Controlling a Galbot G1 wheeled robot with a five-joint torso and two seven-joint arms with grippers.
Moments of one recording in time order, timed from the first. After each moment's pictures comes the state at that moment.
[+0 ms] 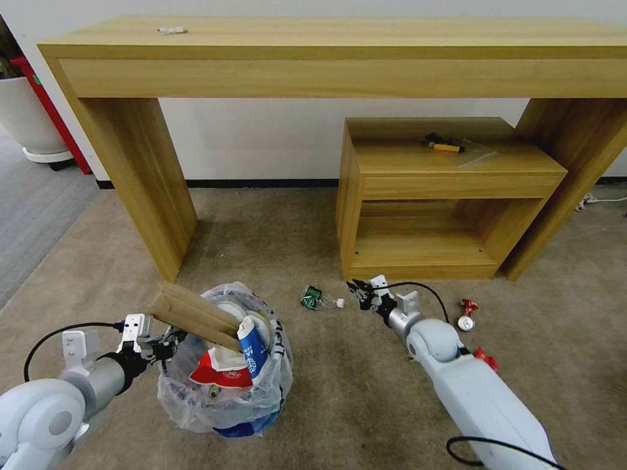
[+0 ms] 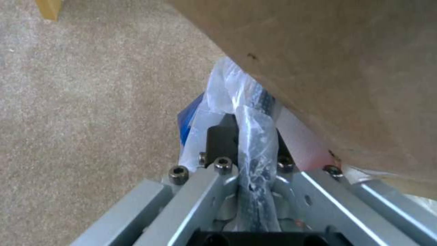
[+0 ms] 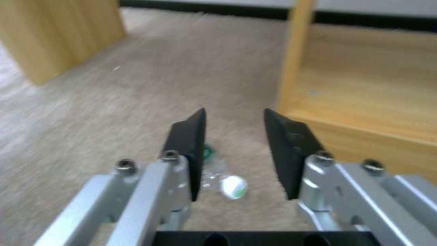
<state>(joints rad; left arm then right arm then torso) 1.61 -0.94 -0.84 -2.18 -1.01 0.74 -0.06 -0.97 1.18 0.20 1.49 0.39 -0.17 -0.14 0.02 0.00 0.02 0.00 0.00</state>
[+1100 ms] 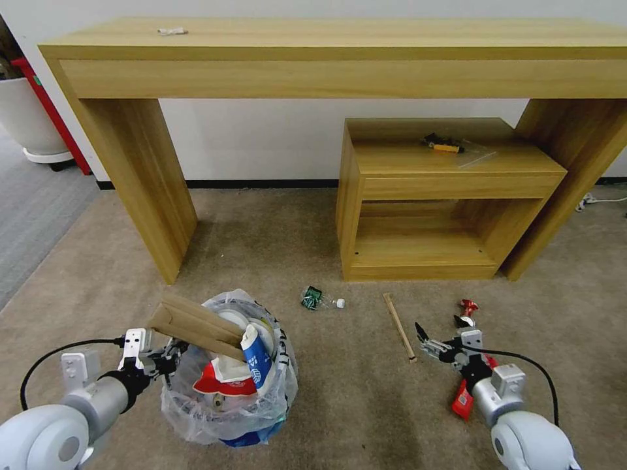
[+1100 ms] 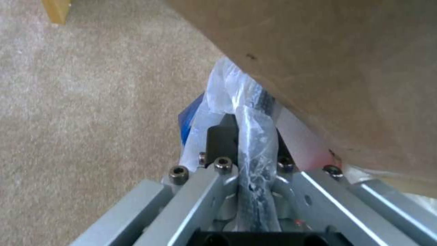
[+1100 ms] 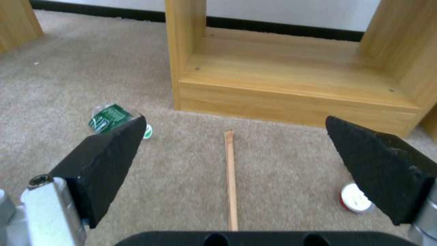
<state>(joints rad) 1.66 -1.11 -0.87 -2.21 -0.77 0.74 0.07 -1.59 1.24 0.66 1.93 0.26 -0.09 -0.14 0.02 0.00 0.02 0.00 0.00</state>
